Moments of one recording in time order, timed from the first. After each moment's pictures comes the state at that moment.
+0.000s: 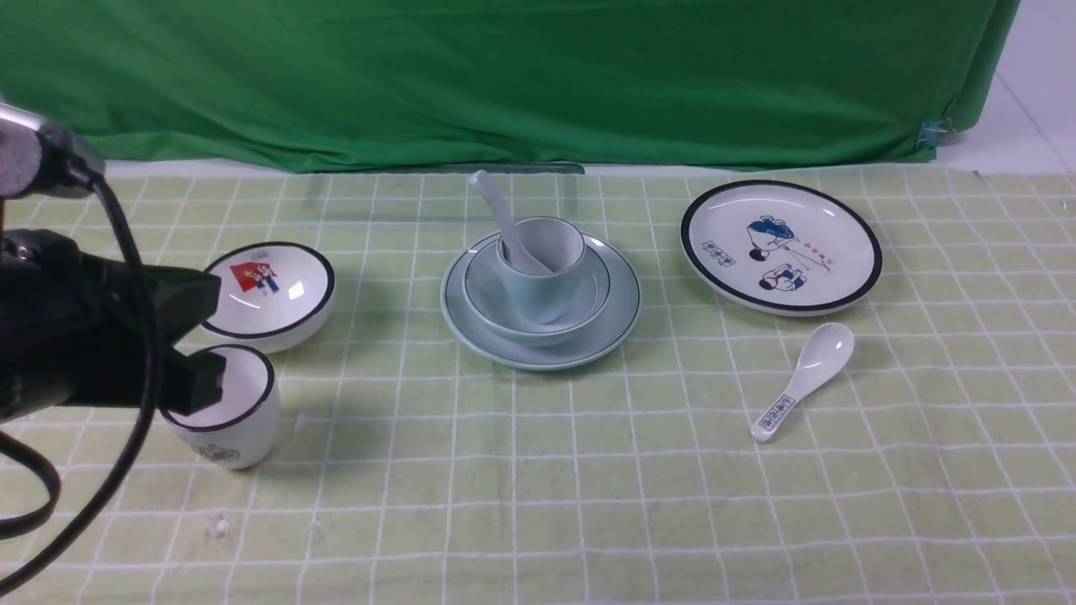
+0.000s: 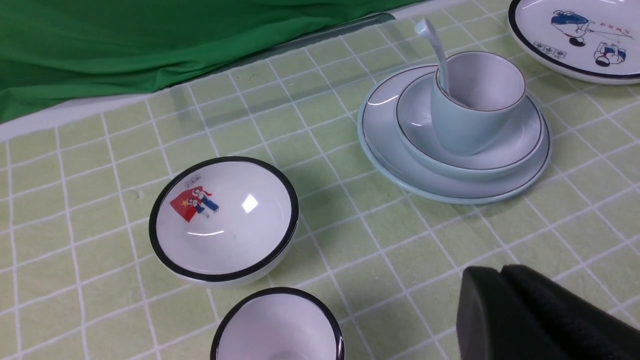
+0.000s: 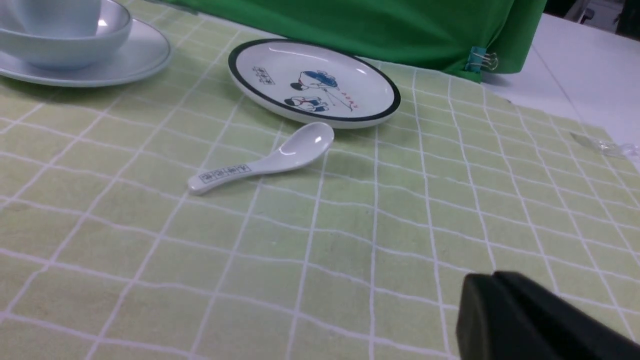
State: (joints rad) right arm 0.12 0.00 0.01 -0.02 0.21 -0.15; left arm -0.20 0.87 -0.72 -0.25 0.41 0.34
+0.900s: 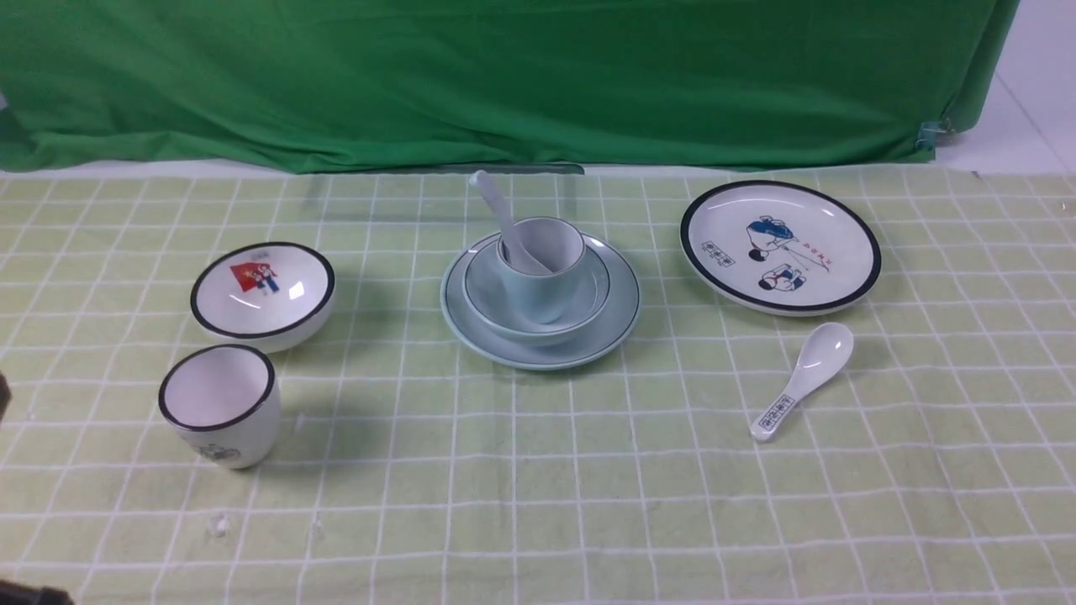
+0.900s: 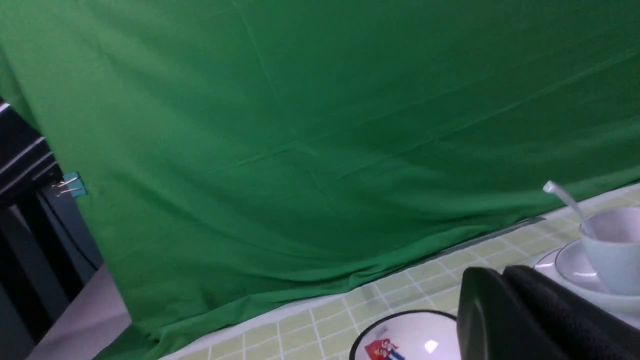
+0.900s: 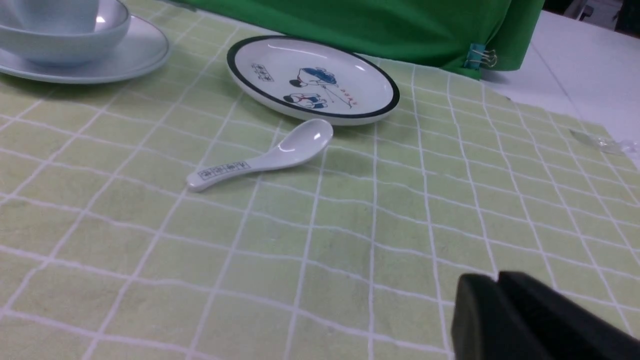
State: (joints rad) right arm 0.12 0.00 0.01 -0.02 0.21 -0.15; left arm -0.06 0.17 -0.06 -0.01 -0.21 0.34
